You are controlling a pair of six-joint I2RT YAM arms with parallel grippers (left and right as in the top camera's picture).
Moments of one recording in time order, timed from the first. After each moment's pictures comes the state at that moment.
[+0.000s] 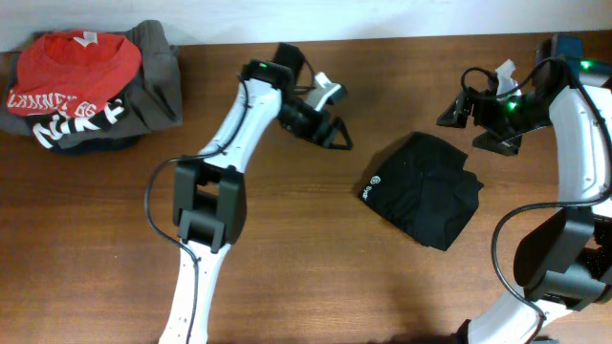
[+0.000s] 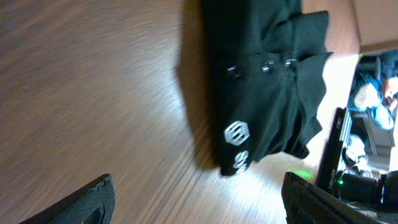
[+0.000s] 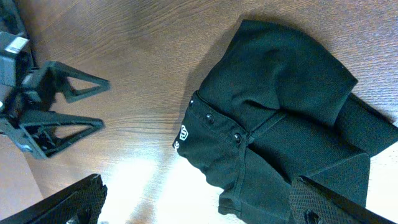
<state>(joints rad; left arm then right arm) -0.39 2.52 2.30 -1.19 0.80 0.27 -0.27 1.91 1.82 -1.35 -0.55 0.05</state>
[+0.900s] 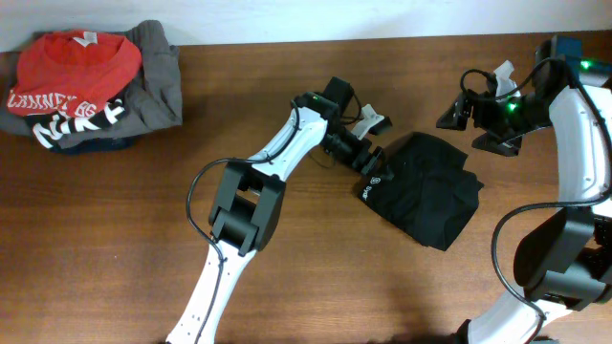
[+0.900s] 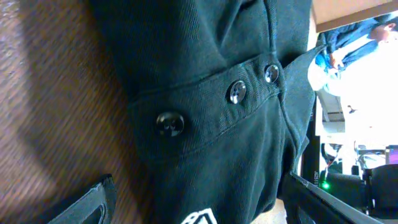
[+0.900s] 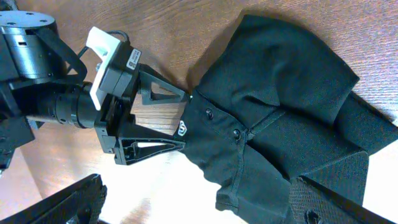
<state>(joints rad) -0.55 2.66 2.28 -1.00 0.97 0.21 -0.27 1.91 1.82 -1.37 -0.55 0.02</state>
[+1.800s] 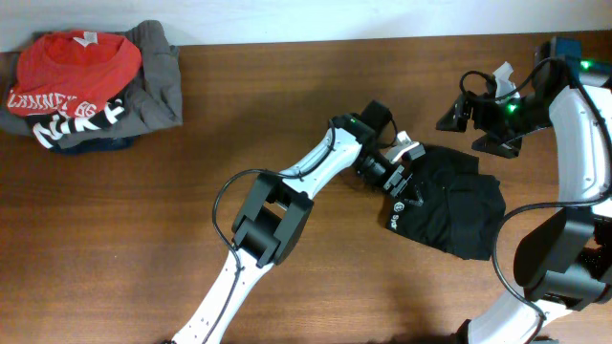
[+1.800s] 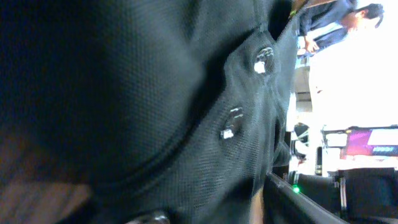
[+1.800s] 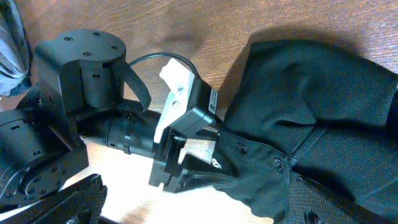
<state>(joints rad) -0.70 2.70 2.29 -0.97 1.04 0.09 -0.27 1.91 1.82 -1.39 -0.55 0.01</state>
